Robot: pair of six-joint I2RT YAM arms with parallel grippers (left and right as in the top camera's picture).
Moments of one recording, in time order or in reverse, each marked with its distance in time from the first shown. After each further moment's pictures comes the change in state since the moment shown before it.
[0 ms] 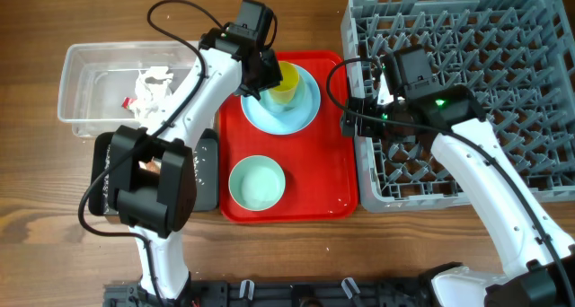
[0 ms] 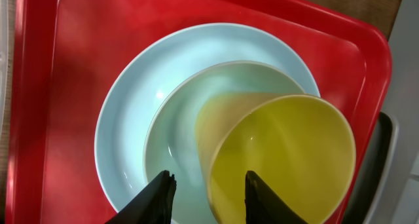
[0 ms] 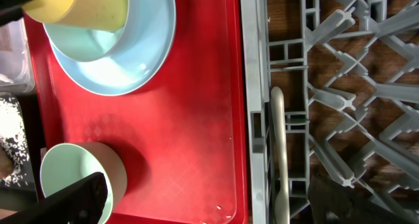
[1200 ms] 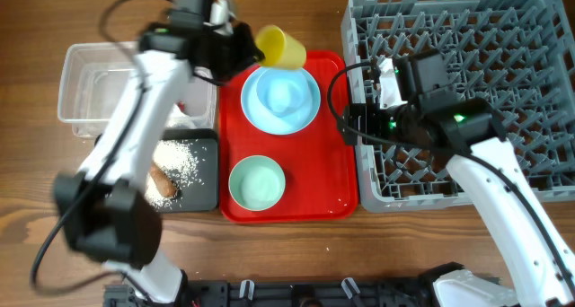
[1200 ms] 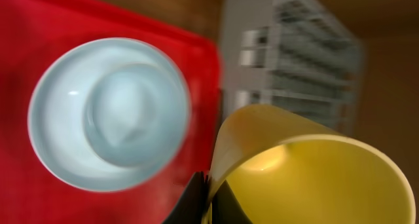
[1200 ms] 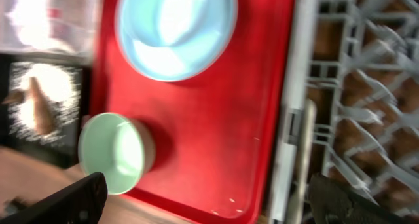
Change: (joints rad) left arm 0.182 -0.249 -0.016 0.022 0.493 0.000; right arm 0.000 -0.122 0.000 -0.002 -0.132 -0.151
